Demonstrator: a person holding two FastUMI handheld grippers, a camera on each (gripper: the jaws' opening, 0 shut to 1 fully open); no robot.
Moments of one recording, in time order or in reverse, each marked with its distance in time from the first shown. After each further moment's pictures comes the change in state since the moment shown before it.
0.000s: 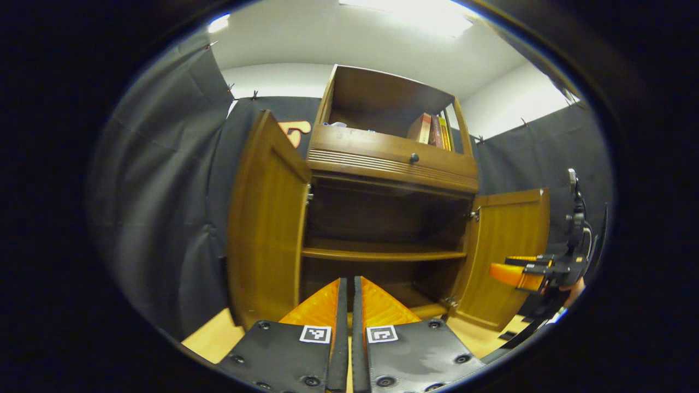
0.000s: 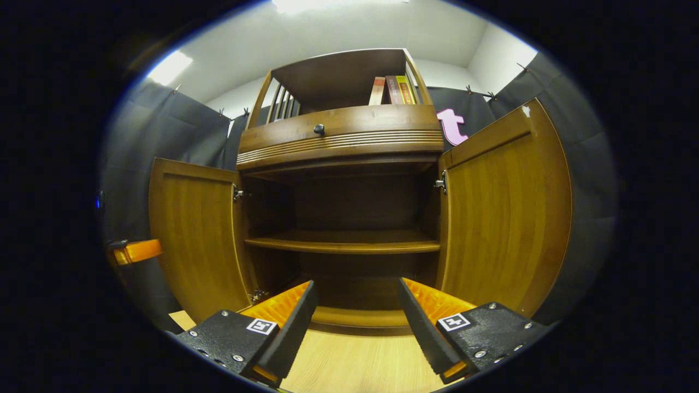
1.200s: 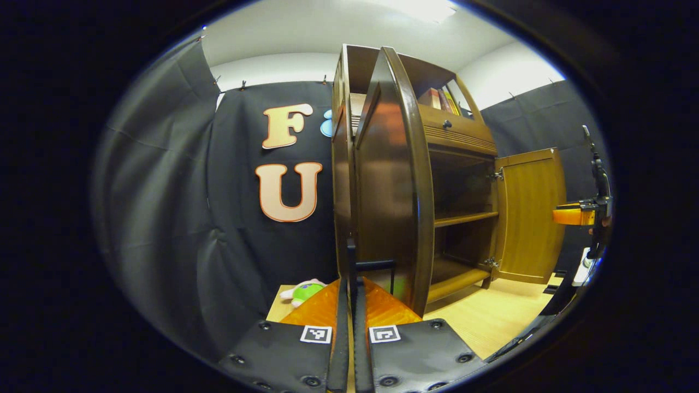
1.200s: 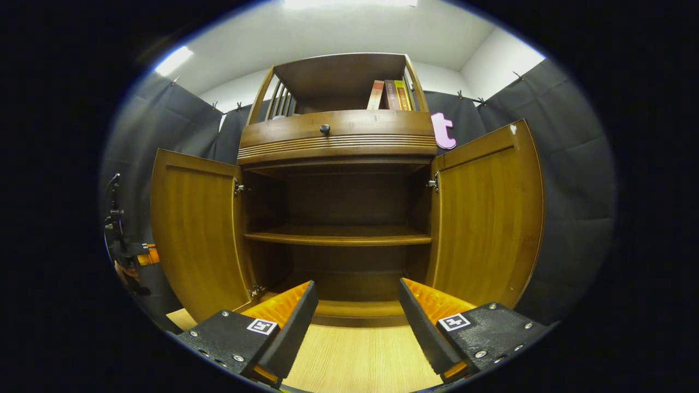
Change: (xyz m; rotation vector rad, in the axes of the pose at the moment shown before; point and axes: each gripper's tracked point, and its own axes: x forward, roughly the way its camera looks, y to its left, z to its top) left arm 0.020 0.183 -0.047 0.165 0.098 -0.083; right arm -0.030 0.039 -0.009 -0.042 0.017 -0.128
